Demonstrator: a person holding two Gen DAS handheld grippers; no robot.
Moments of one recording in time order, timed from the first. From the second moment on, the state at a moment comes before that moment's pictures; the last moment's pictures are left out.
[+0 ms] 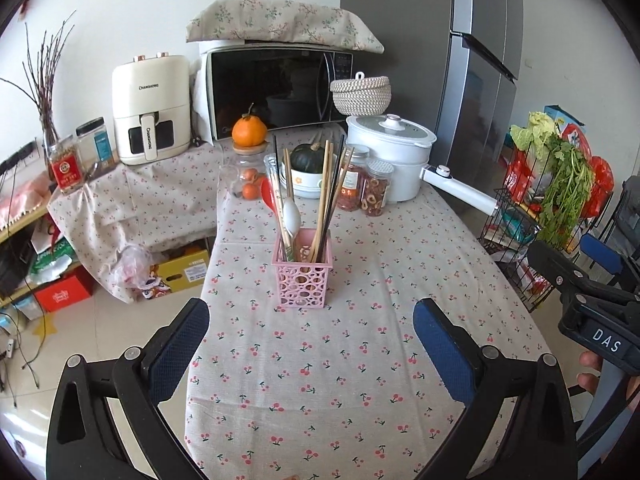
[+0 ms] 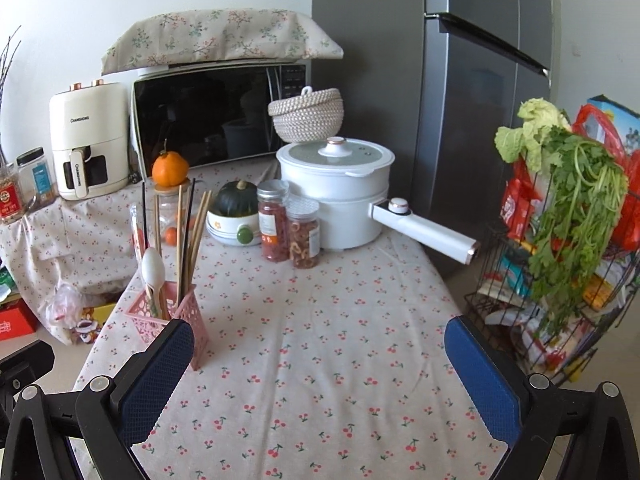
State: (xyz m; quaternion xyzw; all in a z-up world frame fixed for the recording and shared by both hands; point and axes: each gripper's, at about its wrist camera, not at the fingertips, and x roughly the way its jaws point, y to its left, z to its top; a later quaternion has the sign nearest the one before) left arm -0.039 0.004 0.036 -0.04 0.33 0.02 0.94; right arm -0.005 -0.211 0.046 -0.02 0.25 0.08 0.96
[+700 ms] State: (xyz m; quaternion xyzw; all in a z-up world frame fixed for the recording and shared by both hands) left arm -0.033 0.002 0.029 -0.03 0.34 0.03 0.94; right arm 0.000 -0.209 0.033 -0.02 0.27 0.08 0.96
